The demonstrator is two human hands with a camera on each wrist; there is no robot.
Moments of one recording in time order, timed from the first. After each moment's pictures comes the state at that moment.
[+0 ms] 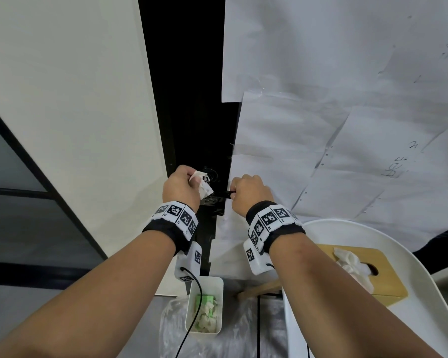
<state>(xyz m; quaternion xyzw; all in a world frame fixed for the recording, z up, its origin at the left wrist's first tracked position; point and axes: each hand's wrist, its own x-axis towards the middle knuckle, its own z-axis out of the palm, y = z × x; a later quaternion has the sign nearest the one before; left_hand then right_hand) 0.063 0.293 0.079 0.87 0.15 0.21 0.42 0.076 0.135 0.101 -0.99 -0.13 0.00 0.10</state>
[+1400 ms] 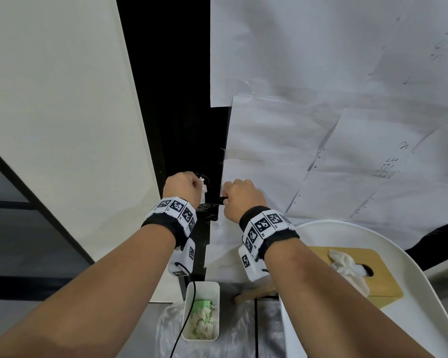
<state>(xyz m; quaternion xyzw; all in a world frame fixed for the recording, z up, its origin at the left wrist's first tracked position) 0.091 0.281 0.091 0.94 0.11 0.10 0.31 0.078 0.134 0.104 -0.99 -0.14 0.02 0.10</state>
